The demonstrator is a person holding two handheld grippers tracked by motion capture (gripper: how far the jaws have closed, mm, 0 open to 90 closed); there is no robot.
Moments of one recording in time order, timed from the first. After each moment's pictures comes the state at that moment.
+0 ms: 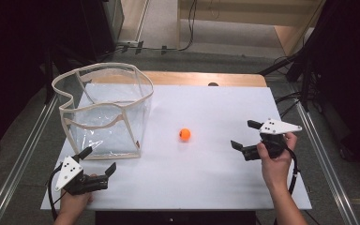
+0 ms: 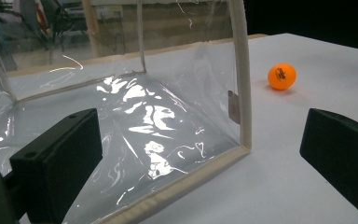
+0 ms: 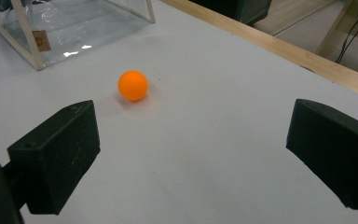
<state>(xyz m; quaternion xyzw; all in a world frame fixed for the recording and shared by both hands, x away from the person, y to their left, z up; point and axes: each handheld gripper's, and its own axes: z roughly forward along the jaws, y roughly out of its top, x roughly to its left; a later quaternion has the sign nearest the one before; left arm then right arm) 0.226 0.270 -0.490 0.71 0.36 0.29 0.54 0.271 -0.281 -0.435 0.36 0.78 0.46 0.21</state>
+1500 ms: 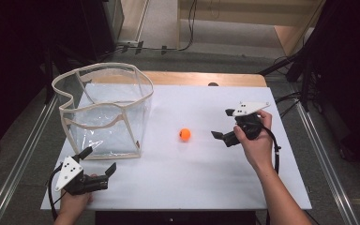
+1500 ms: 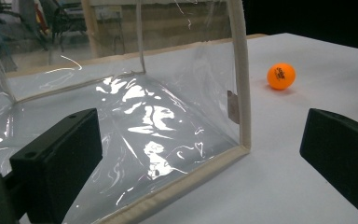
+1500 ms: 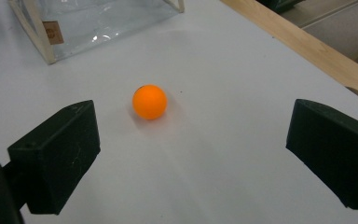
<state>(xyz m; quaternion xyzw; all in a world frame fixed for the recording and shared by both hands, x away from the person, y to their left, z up) 0.226 0.270 -0.490 0.71 0.36 0.29 0.54 0.325 -0.231 -0.417 0.30 0.84 0.42 0.16</state>
